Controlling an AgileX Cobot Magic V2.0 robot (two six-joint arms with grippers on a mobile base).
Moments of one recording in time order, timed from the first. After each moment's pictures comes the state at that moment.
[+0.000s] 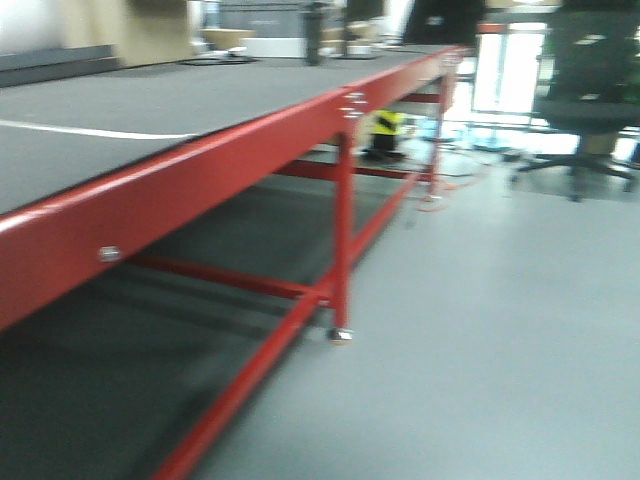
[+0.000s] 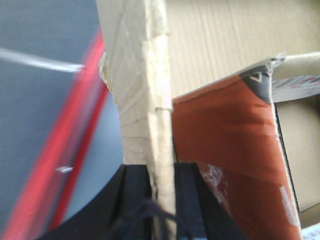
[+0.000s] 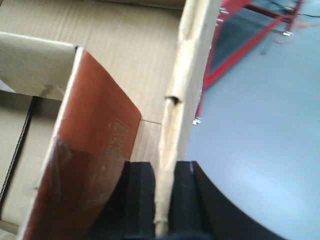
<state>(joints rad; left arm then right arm) -0.41 1.48 -2.06 0.11 1.27 -0.26 0.29 1.26 -1.71 0.15 1.00 -0.08</state>
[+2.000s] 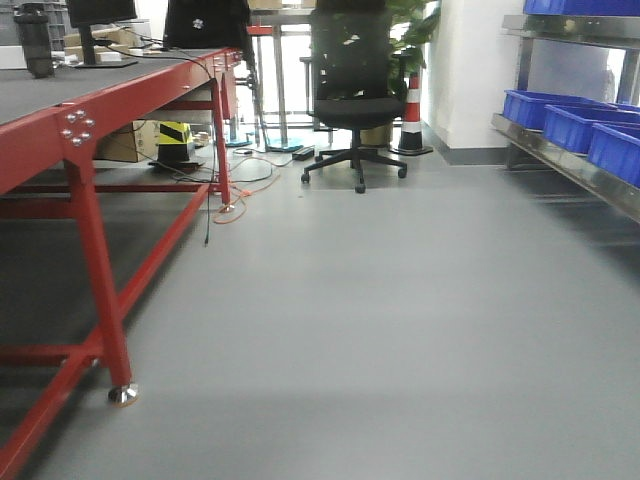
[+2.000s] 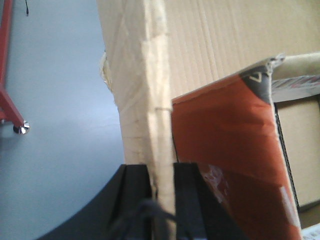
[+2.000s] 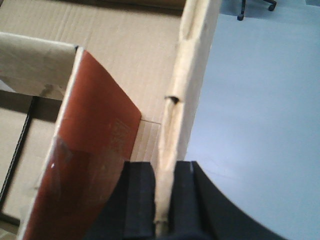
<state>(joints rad) -0.41 1.48 -2.06 0.11 1.27 -0.26 0.29 1.26 -1.71 0.15 1.01 -0.08</state>
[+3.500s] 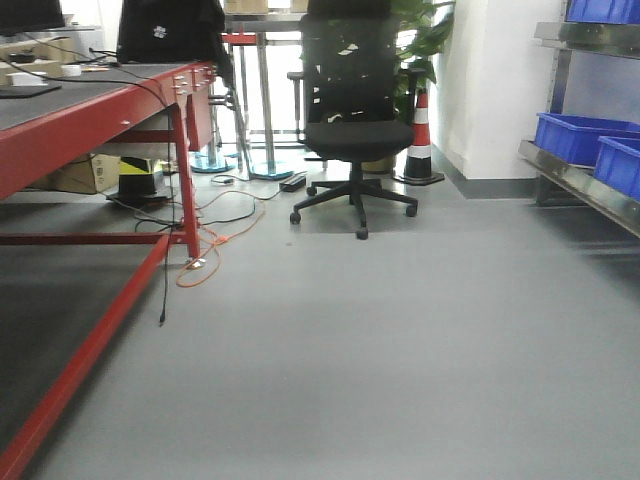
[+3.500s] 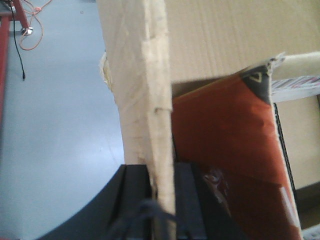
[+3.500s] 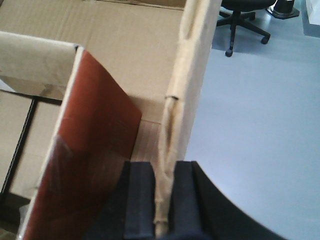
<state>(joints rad) -0.41 1.48 -2.06 0.11 1.27 -0.26 0.29 1.26 -1.71 0.15 1.01 -0.08</state>
